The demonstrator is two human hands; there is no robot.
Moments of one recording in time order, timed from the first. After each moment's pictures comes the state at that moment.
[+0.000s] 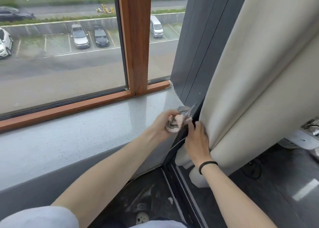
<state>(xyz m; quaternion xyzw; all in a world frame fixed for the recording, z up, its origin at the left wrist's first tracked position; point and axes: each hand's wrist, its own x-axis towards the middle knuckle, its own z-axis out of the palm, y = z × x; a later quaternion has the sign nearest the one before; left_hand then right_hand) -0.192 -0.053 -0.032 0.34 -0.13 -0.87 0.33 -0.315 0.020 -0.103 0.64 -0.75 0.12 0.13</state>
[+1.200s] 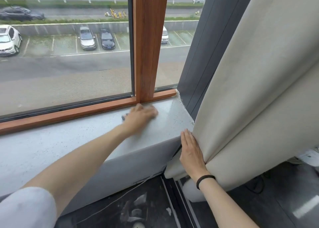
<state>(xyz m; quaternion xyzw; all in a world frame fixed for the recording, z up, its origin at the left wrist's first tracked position) -0.085 -0.139 -0.087 0.45 -0.89 -0.06 0.10 -0.290 0.008 -0.114 0.68 -0.72 0.10 -0.01</state>
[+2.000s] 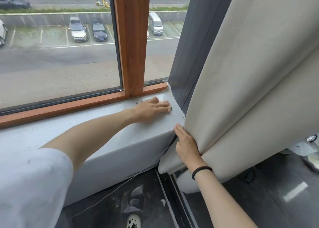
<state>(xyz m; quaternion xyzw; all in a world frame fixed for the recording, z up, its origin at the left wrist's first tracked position) -0.150 -0.176 -0.093 0.21 -0.98 0.04 0.06 -0.312 -0.005 -0.102 0.65 -0.72 0.18 -0.15</state>
